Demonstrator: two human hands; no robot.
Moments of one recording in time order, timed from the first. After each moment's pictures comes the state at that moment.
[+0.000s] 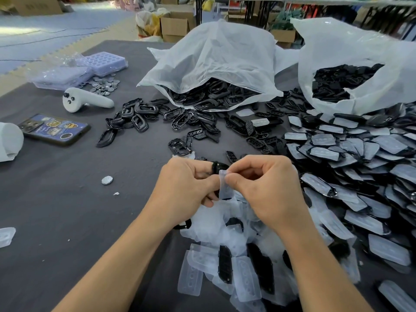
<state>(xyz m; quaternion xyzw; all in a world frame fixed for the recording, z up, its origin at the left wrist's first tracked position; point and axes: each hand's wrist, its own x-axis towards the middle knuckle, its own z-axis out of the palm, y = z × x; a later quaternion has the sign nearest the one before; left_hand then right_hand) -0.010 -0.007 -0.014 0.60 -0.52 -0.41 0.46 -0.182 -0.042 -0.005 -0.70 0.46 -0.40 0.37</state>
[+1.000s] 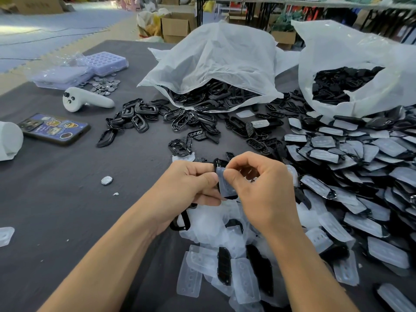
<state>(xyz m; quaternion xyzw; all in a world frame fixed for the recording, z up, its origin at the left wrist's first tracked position) 0.000 -0.008 -0.012 0.52 -0.48 -0.56 0.42 -0.173 -0.042 -0.013 -0.71 0.47 -0.43 0.30</state>
